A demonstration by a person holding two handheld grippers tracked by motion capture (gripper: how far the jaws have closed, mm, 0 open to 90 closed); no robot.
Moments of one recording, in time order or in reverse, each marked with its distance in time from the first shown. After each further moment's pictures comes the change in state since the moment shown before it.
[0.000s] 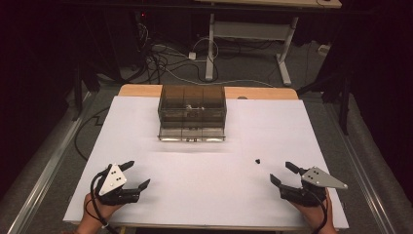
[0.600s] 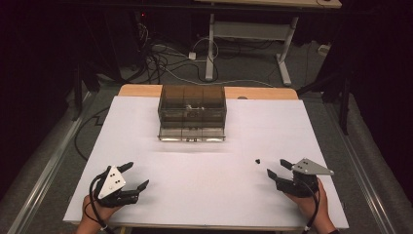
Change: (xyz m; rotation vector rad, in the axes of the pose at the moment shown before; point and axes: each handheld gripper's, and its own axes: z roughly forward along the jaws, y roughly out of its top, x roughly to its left) left arm -0.003 -0.005 -0.004 -0.014 0.030 0.012; right arm -0.011 0.003 0.029 0.150 -0.019 0.002
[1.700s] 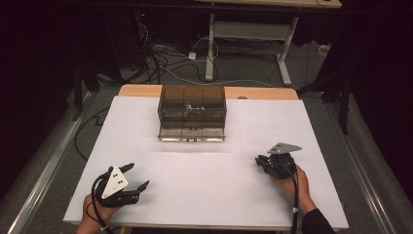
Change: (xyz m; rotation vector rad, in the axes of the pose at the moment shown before) left arm -0.001 -0.001 0.003 0.028 0.007 0.043; right arm -0.002 0.028 0.065 0.204 0.061 -0.037
